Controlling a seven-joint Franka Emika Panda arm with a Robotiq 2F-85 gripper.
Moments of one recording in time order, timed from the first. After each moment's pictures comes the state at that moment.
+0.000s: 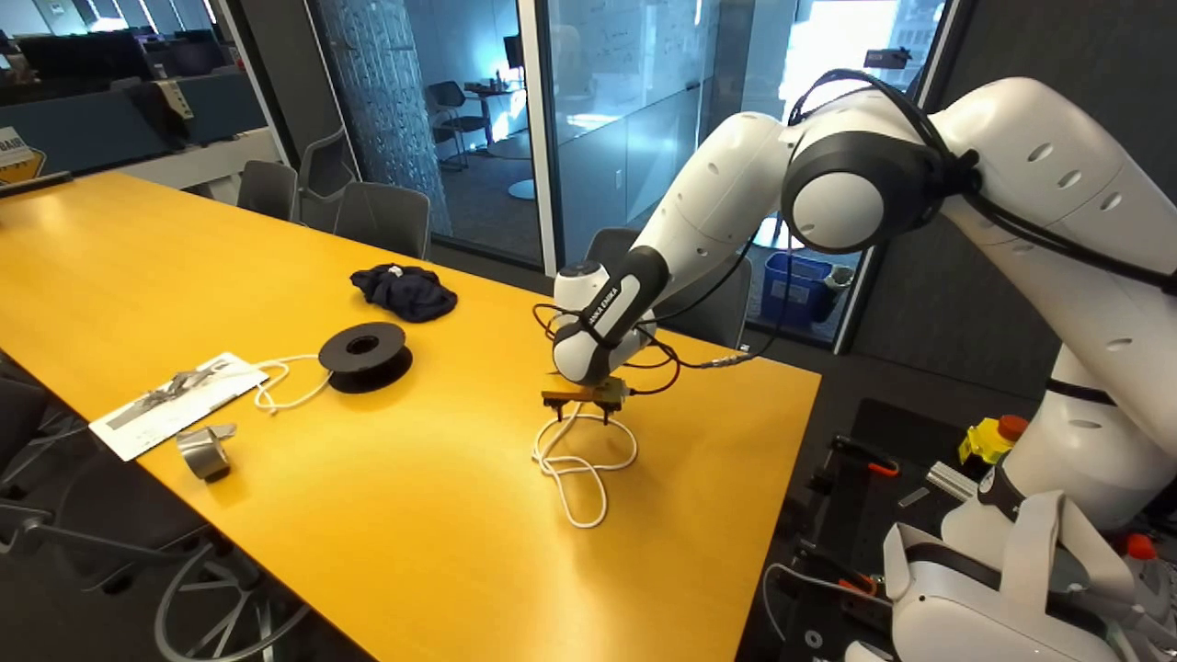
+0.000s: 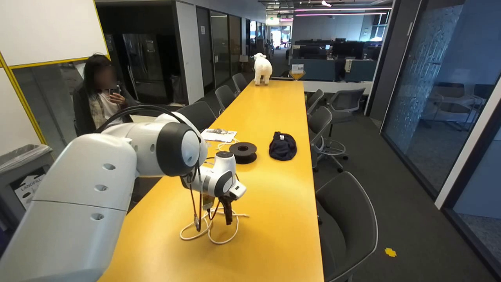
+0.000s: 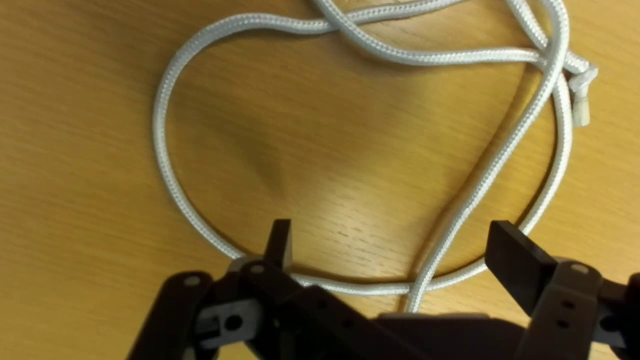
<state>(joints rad) 0.21 0.90 -0.15 -1.71 0.22 2.63 0.95</state>
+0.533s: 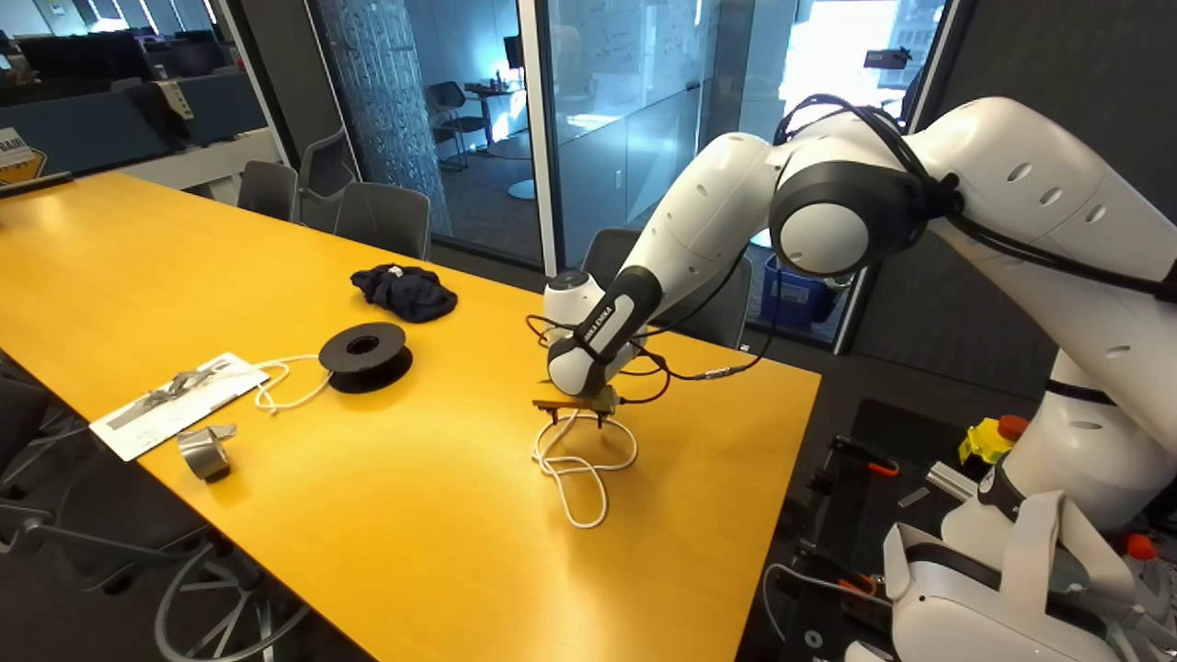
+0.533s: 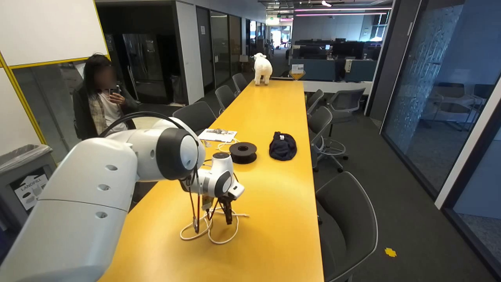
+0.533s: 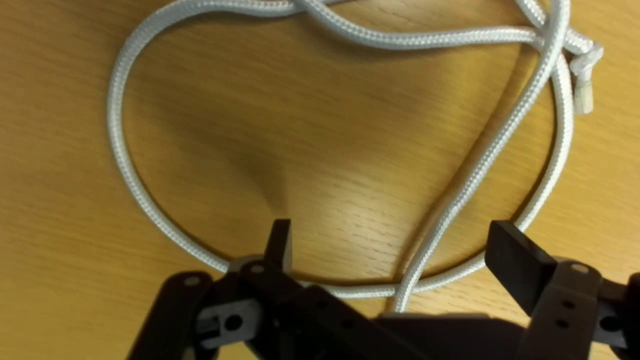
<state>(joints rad) 0.24 0.96 -0.18 -1.64 0.18 2.63 1.04</state>
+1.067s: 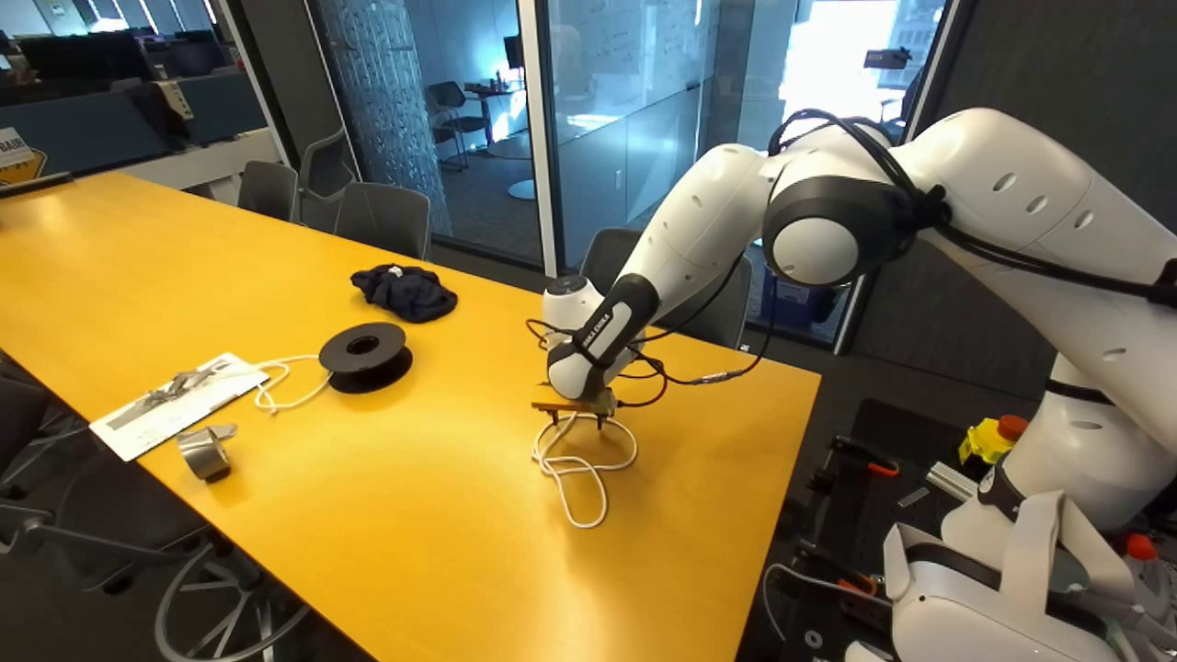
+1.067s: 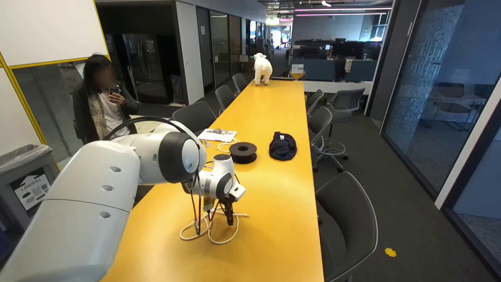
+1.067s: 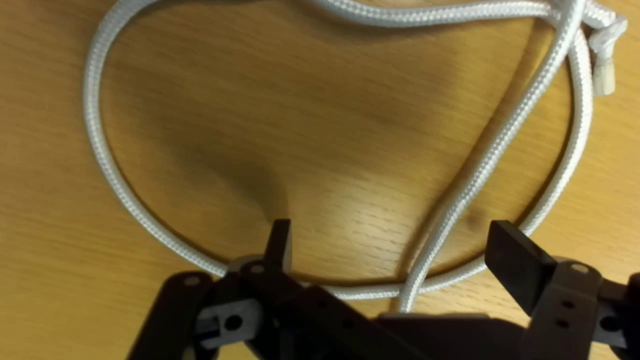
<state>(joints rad) 0.24 1.00 -0.18 -1.61 0.17 2.62 1.07</state>
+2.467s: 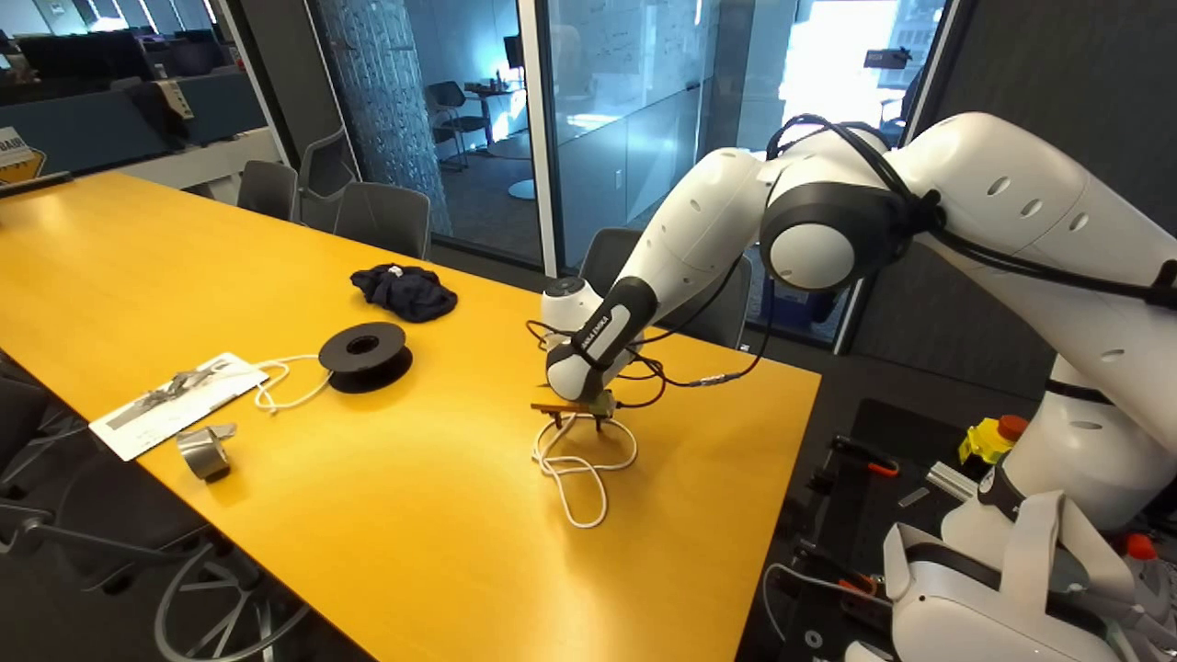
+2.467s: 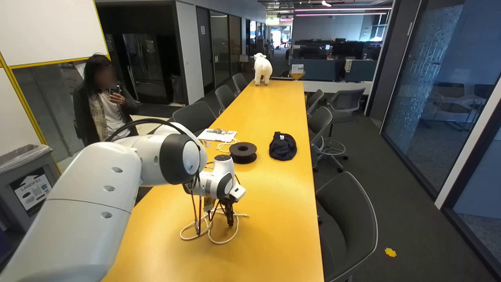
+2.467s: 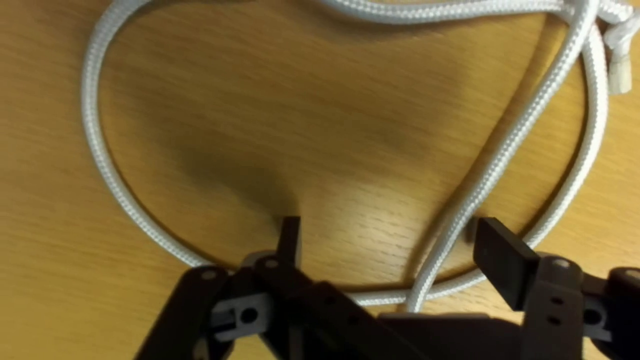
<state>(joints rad) 0.24 1.02 -0.19 -1.59 0.17 2.60 1.08</state>
